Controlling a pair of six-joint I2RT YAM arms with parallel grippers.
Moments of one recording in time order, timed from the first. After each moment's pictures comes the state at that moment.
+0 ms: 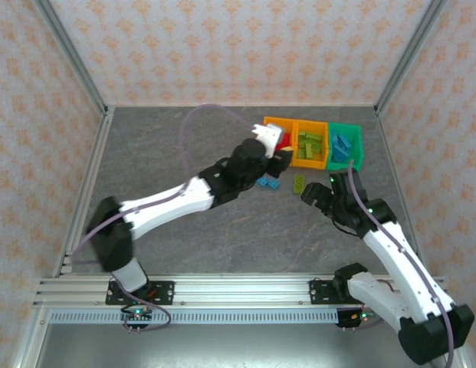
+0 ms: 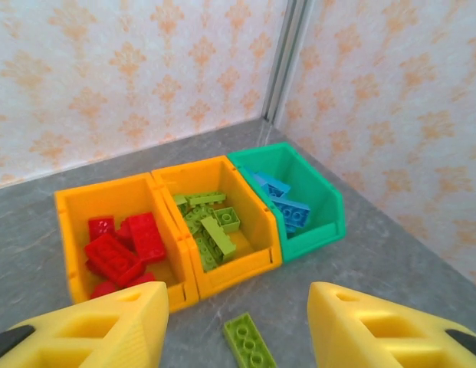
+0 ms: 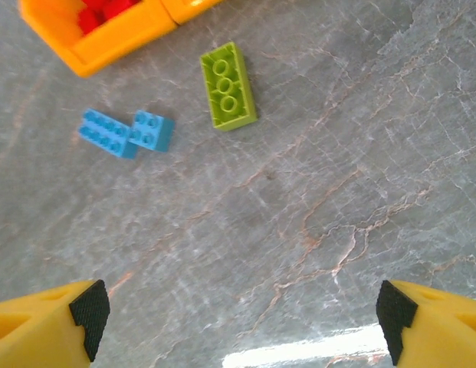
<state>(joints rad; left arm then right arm) -0.90 1.58 1.30 0.01 -0.27 -0.26 0.33 0.92 0.82 -0.89 0.02 0.77</state>
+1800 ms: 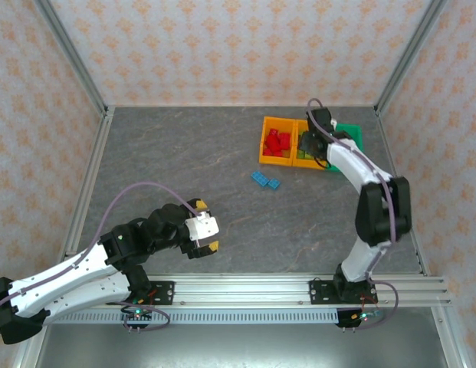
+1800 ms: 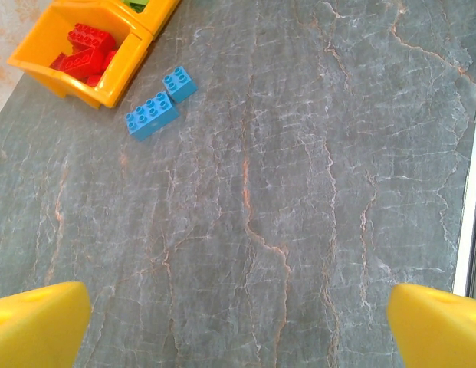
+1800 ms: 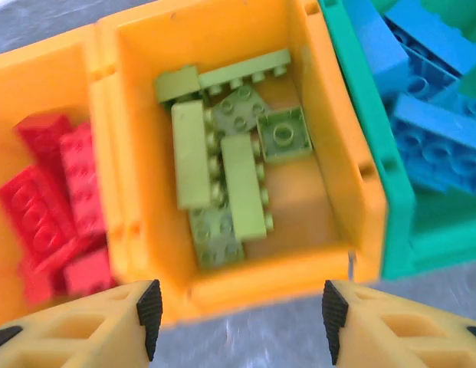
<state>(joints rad) -0.95 0.72 0.68 -0.62 -0.08 0.40 0.23 1.67 1.30 -0.56 0.20 0.54</state>
